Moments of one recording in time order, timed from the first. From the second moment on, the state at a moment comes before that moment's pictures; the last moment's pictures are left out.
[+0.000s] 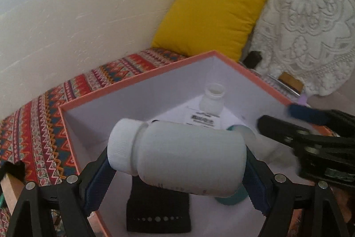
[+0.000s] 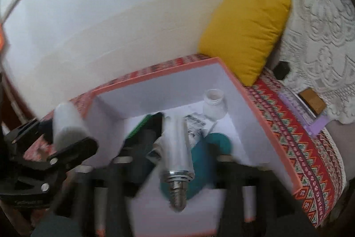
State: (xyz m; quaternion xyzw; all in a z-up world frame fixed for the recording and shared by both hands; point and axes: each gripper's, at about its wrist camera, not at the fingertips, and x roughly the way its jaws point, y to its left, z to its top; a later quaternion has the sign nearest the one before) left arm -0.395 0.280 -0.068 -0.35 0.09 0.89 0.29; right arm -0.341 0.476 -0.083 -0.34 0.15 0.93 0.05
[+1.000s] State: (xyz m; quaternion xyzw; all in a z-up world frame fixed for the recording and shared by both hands) left arm -0.216 -0.075 -0.077 -0.39 -0.03 0.92 0.04; right arm -0.205 0.178 -0.029 -0.34 0.05 0.93 -0.15
